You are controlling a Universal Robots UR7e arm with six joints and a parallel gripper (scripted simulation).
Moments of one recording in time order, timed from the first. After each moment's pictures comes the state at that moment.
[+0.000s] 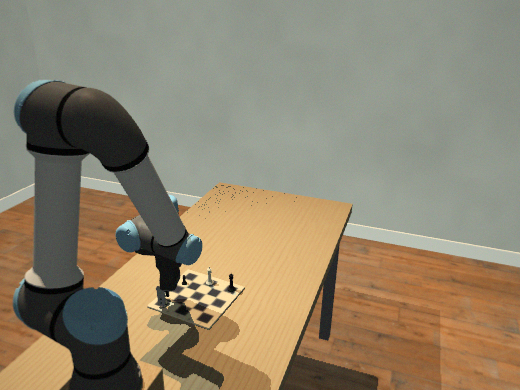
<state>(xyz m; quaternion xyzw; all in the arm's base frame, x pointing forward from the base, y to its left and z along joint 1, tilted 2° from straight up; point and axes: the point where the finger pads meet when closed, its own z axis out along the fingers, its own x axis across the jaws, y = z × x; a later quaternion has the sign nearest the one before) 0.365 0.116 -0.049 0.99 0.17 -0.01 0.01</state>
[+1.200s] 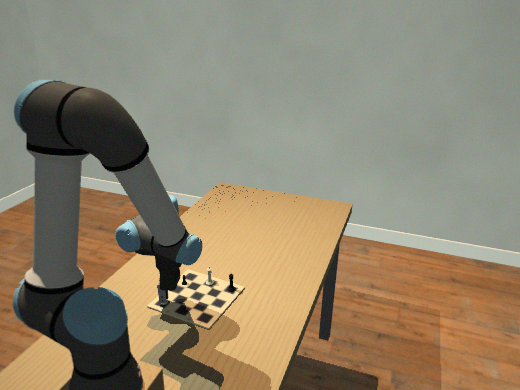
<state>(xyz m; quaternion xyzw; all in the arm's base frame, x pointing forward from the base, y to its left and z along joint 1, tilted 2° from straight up) 0.365 0.116 -0.049 0.99 0.17 -0.01 0.01</state>
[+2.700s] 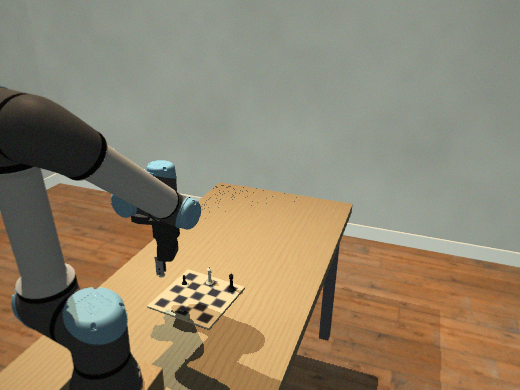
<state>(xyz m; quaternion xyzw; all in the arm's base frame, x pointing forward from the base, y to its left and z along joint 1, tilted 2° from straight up) 0.365 0.118 0.051 0.99 0.17 -0.01 0.01</state>
